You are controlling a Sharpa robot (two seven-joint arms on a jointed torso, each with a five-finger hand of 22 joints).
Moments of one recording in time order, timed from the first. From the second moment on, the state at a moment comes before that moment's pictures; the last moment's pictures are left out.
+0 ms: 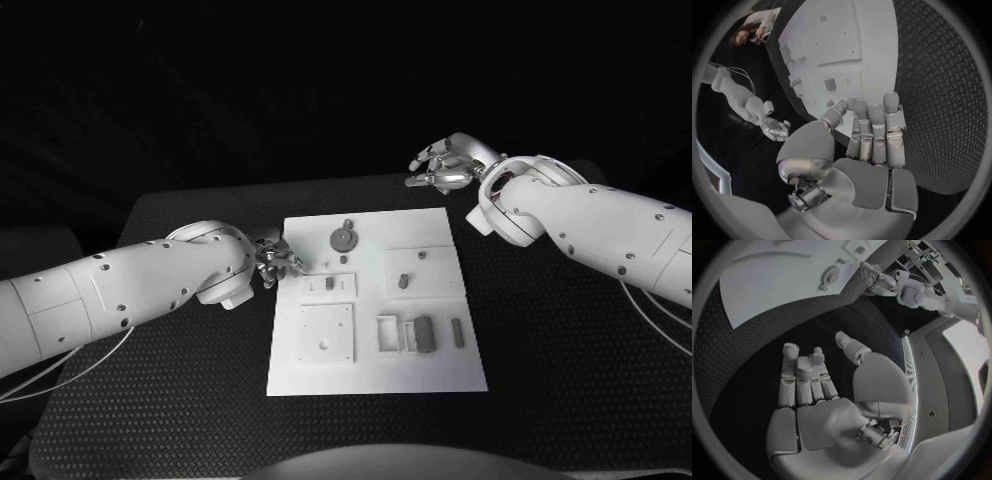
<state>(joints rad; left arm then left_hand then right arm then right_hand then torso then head) 1.23 -0.71 -0.13 1.33 -0.98 -0.09 -0.44 0.93 0.05 0.53 -0.26 0.05 0.99 0.06 0.52 0.68 1.19 -0.05 0.91 0.69 1.06 -0.11 1.27 0.58 0.01 1.20 -0.21 0.46 1.31 1.23 -0.68 0.07 1.20 -1.09 -0.31 -0.04 1.03 -0.17 0.59 -0.16 0.08 0.83 0.17 0.22 0.52 0.95 0.06 1.16 1.03 1.10 -0.05 1.45 0.88 0.25 1.04 0.03 0.89 1.31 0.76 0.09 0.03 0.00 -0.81</state>
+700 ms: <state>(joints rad) 1.33 -0.58 -0.13 1.17 -0.89 0.30 -0.49 0.94 0.05 0.53 -0.25 0.05 0.98 0.06 0.51 0.72 1.19 -0.05 0.91 0.69 1.05 -0.11 1.27 0.58 0.01 1.19 -0.21 0.46 1.31 1.23 -0.67 0.07 1.19 -1.09 -0.31 -0.04 1.03 -0.17 0.59 -0.16 0.08 0.83 0.16 0.22 0.52 0.95 0.06 1.16 1.03 1.10 -0.05 1.45 0.88 0.25 1.04 0.03 0.89 1.31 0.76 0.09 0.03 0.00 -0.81</state>
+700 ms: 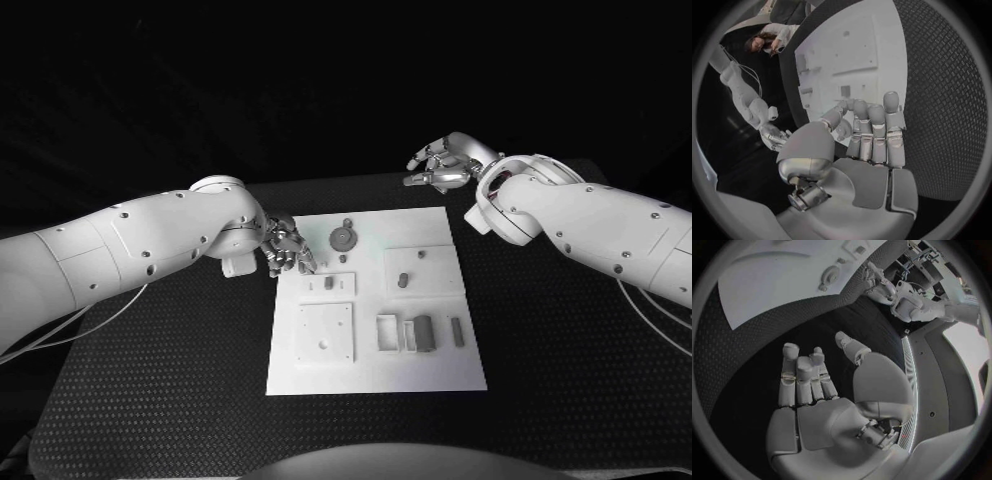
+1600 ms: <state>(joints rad) 1.33 -0.50 -0.16 1.11 -1.07 0.35 -0.50 0.94 0.05 0.54 -0.26 0.05 0.98 0.06 0.49 0.75 1.18 -0.04 0.92 0.70 1.05 -0.10 1.28 0.59 0.01 1.19 -0.20 0.46 1.31 1.23 -0.66 0.07 1.19 -1.09 -0.31 -0.04 1.03 -0.17 0.59 -0.16 0.08 0.83 0.17 0.22 0.52 0.95 0.06 1.16 1.03 1.10 -0.05 1.45 0.88 0.25 1.04 0.03 0.89 1.31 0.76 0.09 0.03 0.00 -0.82</state>
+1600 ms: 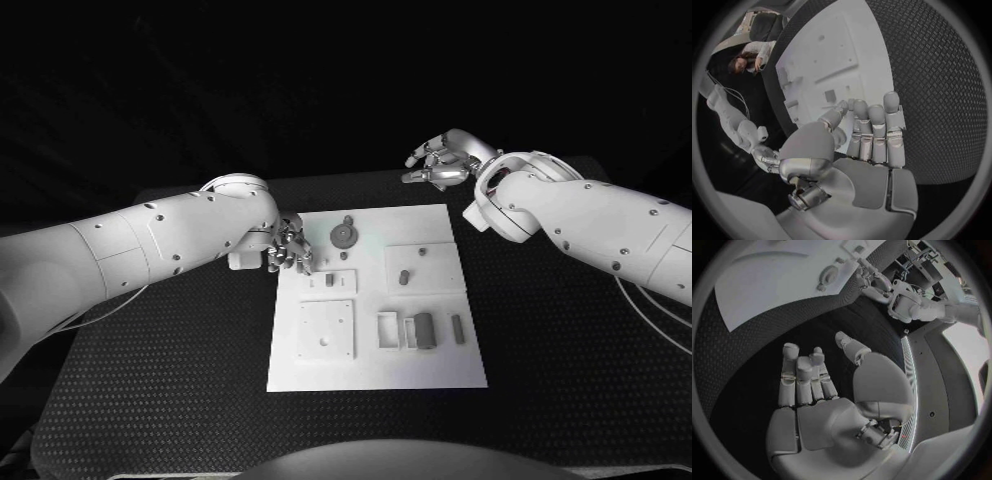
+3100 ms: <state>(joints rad) 1.33 -0.50 -0.17 1.11 -0.99 0.41 -0.51 0.94 0.05 0.54 -0.26 0.05 0.98 0.06 0.49 0.77 1.18 -0.05 0.92 0.70 1.05 -0.10 1.28 0.59 0.01 1.18 -0.20 0.47 1.31 1.23 -0.66 0.07 1.19 -1.09 -0.31 -0.04 1.03 -0.17 0.59 -0.16 0.08 0.83 0.16 0.22 0.52 0.95 0.06 1.16 1.03 1.10 -0.05 1.45 0.87 0.25 1.04 0.03 0.89 1.31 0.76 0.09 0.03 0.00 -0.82</state>
